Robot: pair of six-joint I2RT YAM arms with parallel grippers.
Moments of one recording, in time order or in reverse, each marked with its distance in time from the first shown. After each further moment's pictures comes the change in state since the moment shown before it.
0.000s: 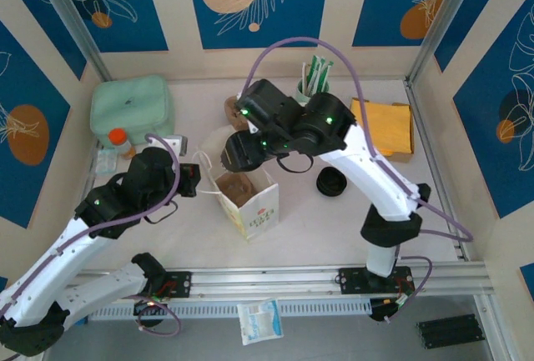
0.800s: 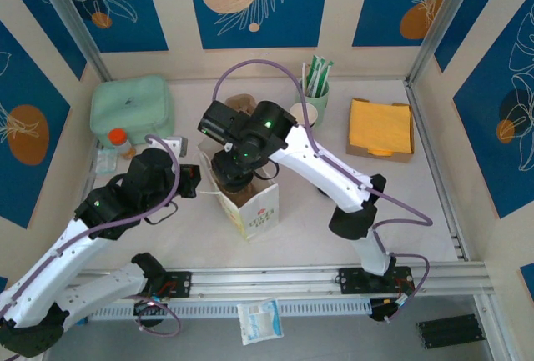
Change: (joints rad) left arm 0.000 -0.009 -0.011 0.007 0.006 0.001; right arm 0.032 0.213 0.047 -0.090 0.002 -0.023
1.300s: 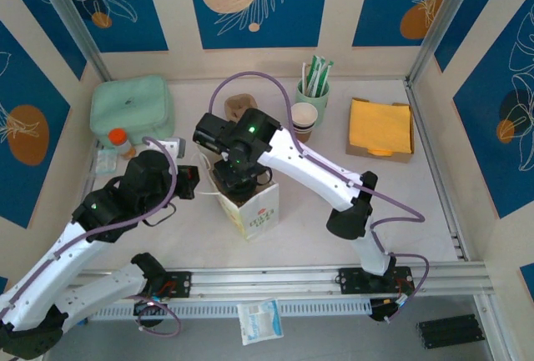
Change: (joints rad) left arm 0.000 -0.021 -0.008 0.000 0.000 0.000; right arm 0.003 0.016 -0.120 0.000 -0.002 0.018
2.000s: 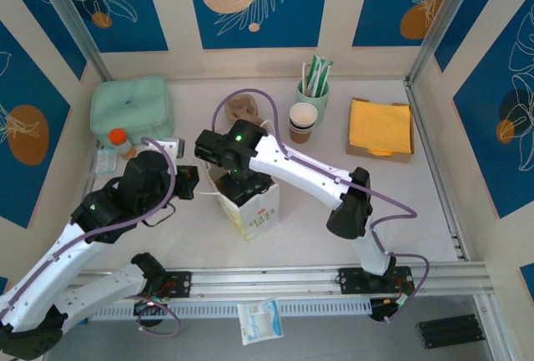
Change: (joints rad) left arm 0.000 -0.008 0.000 0.000 0.000 0.000; right arm -0.011 0.000 -0.213 0.005 -0.032 0.014
